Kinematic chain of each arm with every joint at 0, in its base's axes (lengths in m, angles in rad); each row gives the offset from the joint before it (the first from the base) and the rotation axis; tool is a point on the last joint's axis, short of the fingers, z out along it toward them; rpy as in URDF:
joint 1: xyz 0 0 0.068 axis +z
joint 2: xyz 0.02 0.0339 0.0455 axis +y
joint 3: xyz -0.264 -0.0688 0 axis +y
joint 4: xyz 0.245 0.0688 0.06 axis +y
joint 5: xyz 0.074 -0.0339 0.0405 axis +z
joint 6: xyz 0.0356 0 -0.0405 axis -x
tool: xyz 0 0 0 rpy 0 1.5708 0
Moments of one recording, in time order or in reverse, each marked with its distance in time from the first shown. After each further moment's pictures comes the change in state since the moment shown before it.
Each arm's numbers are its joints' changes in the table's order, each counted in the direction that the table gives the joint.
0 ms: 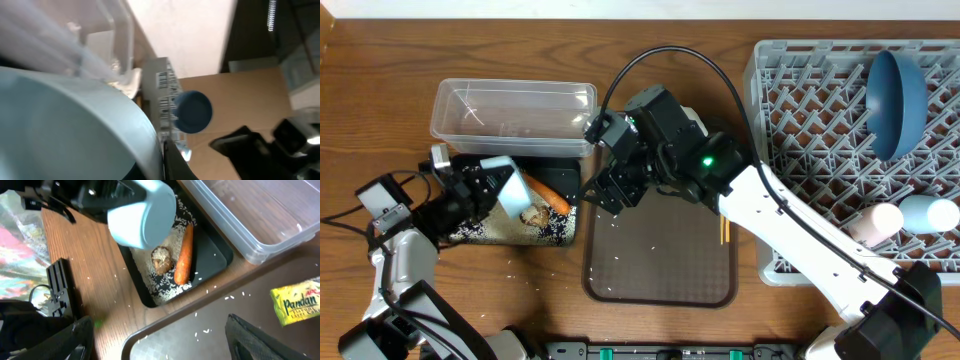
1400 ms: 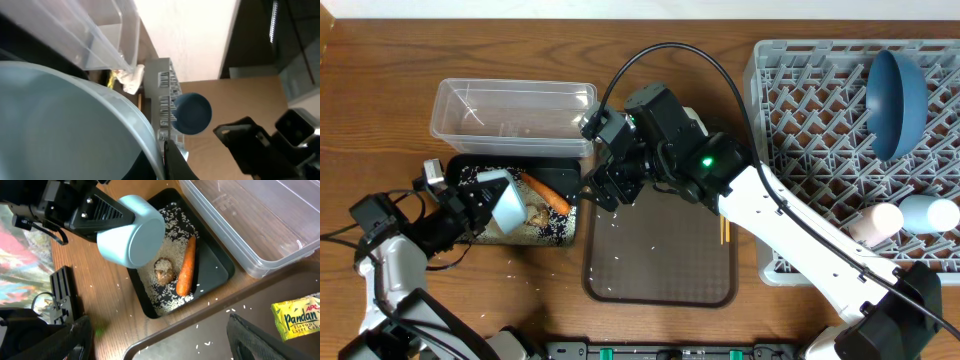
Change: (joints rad) left arm 0.084 -0.025 -0.018 0.372 0.005 -0.306; right arm 0.011 0.002 0.000 -0.057 0.010 -0.008
